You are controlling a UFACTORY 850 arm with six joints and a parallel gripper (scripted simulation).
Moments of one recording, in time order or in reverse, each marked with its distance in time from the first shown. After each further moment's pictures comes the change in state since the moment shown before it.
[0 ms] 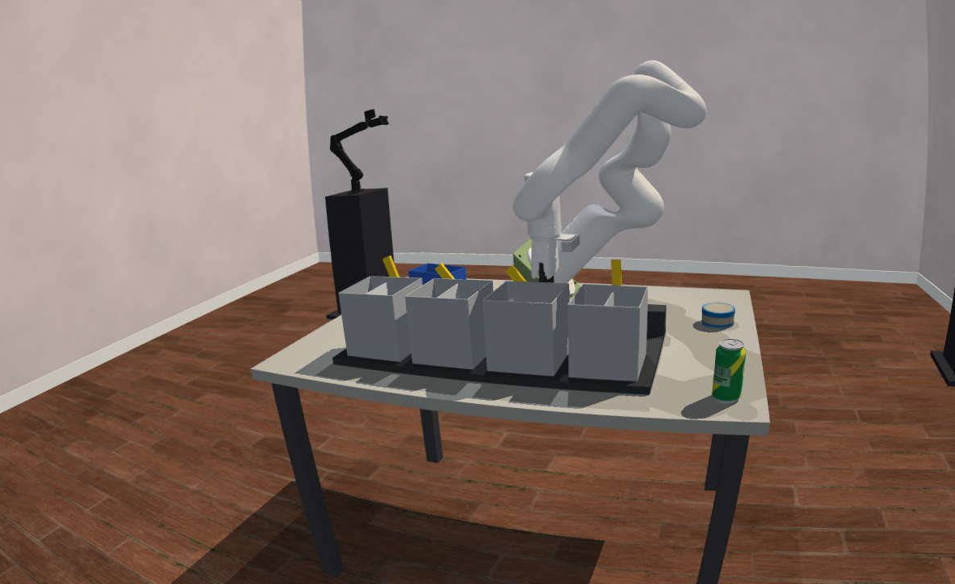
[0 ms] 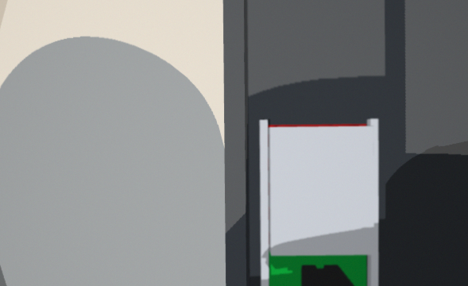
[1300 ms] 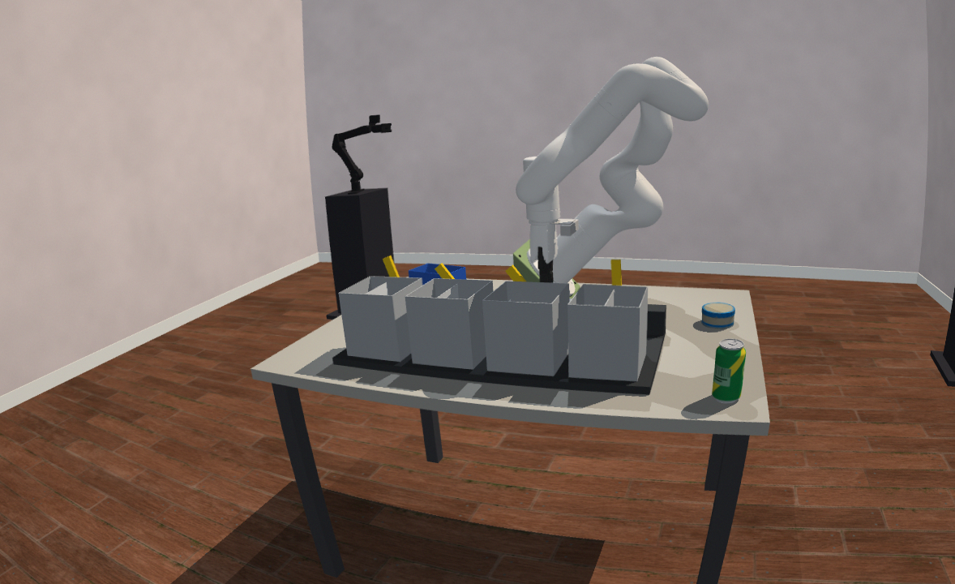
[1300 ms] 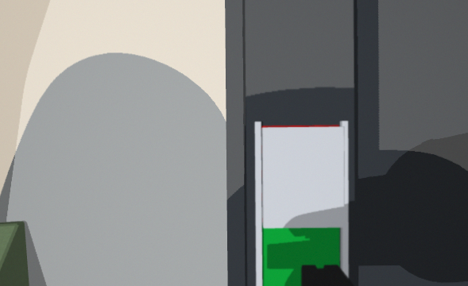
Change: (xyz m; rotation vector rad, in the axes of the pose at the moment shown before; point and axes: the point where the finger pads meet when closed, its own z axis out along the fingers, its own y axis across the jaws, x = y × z) arm -0.001 0.000 -0.040 0.000 0.000 0.000
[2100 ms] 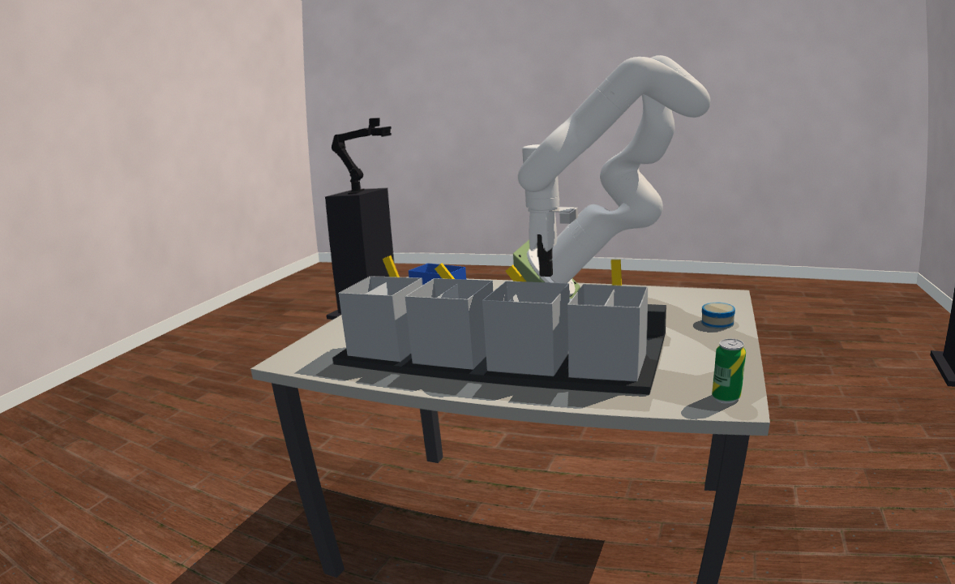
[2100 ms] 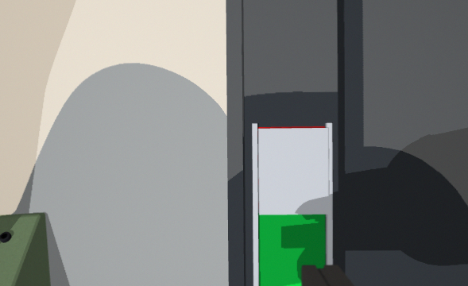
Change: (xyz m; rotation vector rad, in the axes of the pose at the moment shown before) arm 0.000 0.000 -0.031 -0.001 -0.001 0.000
